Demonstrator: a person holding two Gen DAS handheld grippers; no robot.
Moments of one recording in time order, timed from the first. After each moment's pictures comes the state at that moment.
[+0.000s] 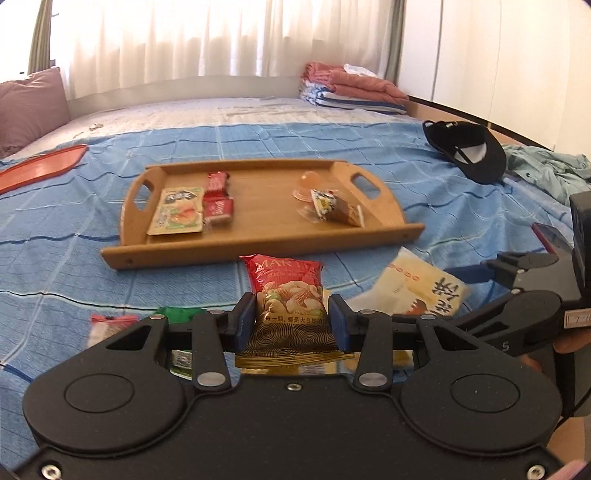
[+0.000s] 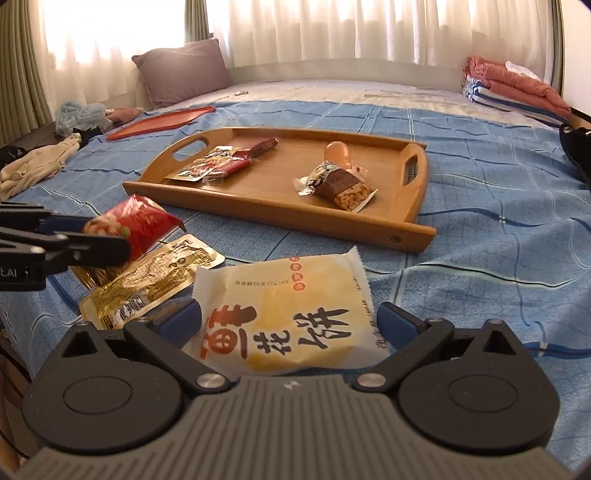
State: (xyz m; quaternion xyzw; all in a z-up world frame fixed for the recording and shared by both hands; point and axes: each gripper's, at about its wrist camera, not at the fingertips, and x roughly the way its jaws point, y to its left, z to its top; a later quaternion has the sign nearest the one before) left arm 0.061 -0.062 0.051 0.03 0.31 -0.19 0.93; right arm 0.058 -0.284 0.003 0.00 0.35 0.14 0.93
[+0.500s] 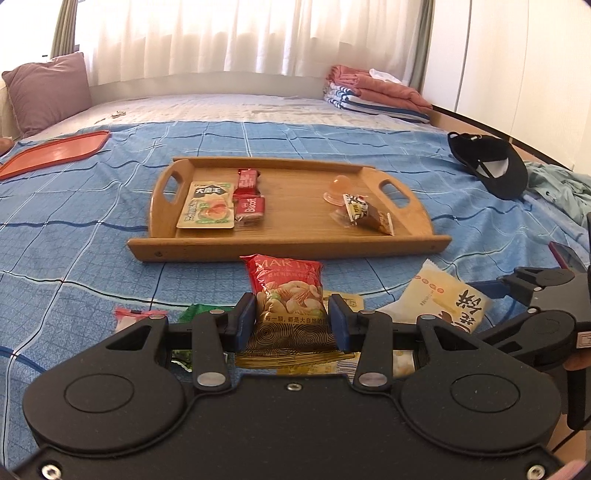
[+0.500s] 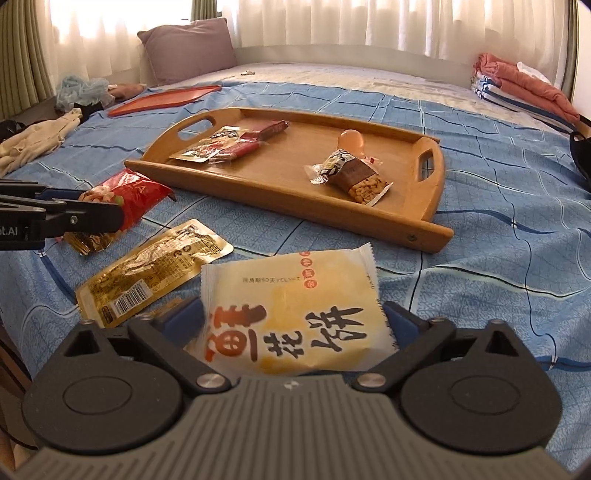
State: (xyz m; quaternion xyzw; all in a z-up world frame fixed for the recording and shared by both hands) left arm 0.072 -0.041 0.050 0.00 0.32 -0.16 0.93; right arm 0.064 -0.270 0.004 -0.03 0.37 0.14 0.92
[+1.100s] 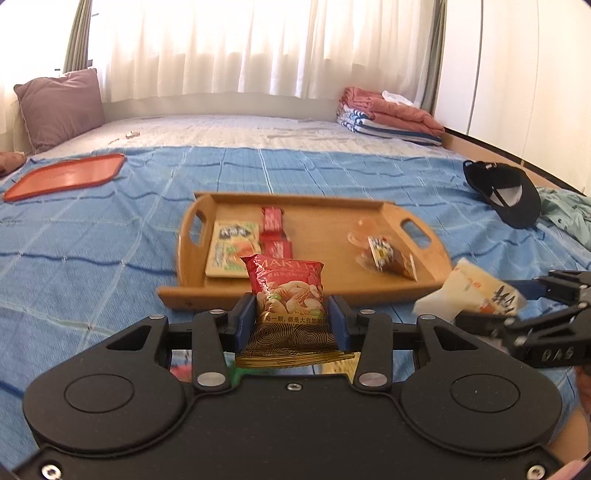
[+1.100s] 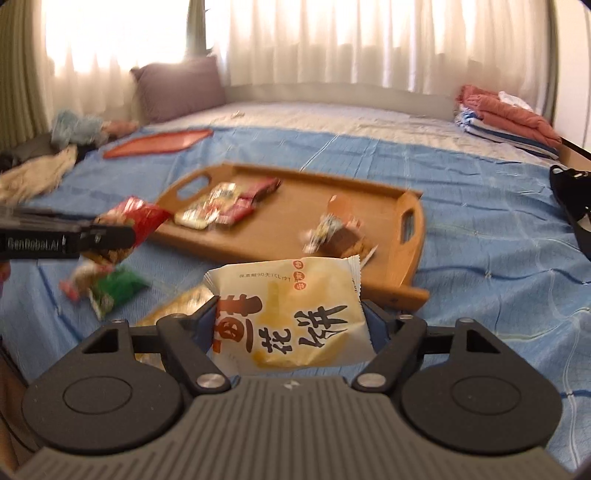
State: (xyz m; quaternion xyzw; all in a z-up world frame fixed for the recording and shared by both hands) left arm 0.102 -0.021 0.081 0.00 0.29 -0.15 0.95; right arm 0.062 -0.269 0.057 -0.02 0.31 0.11 0.94
